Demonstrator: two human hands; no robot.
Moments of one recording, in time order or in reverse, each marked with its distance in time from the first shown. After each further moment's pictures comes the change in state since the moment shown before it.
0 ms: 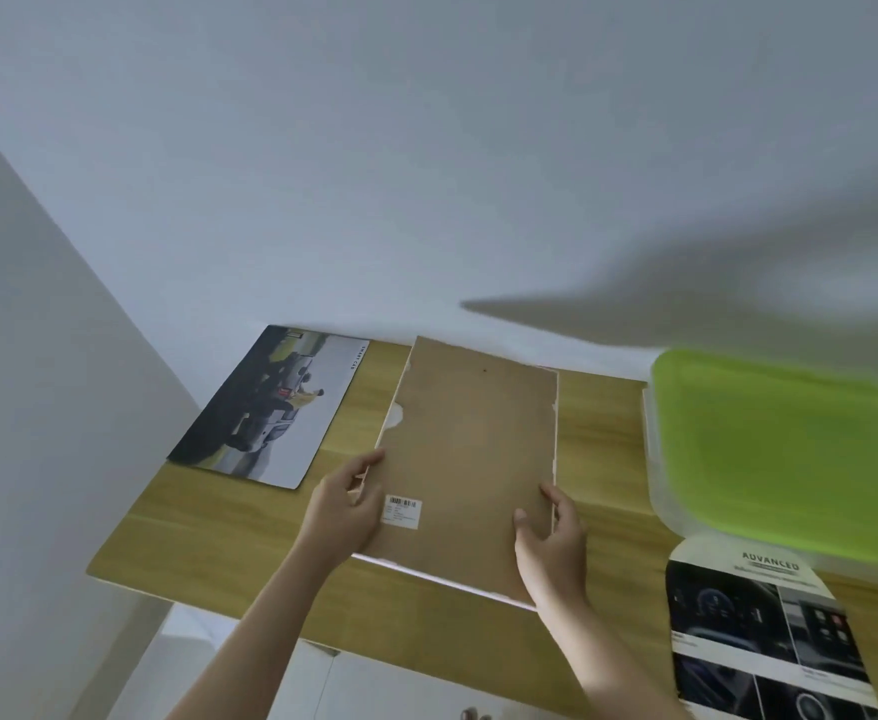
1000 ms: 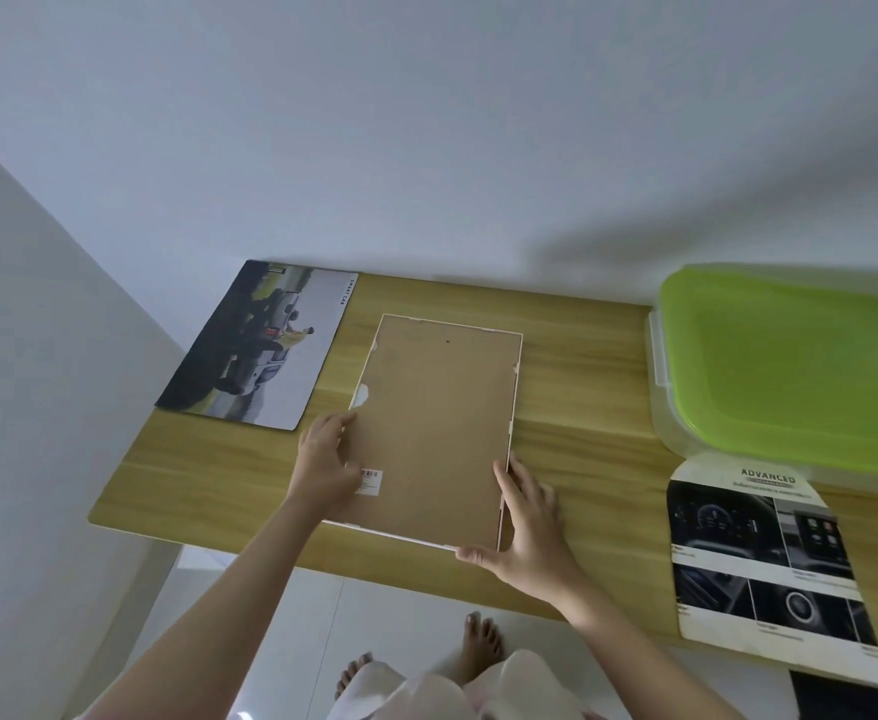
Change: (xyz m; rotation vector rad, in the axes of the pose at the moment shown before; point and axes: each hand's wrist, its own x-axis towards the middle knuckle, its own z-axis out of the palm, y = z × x) left_hand 0.021 -0.068 -0.003 0.351 -0.052 -0.004; right_hand -0.027 0.059 -0.005 -0.739 -0.494 -0.323
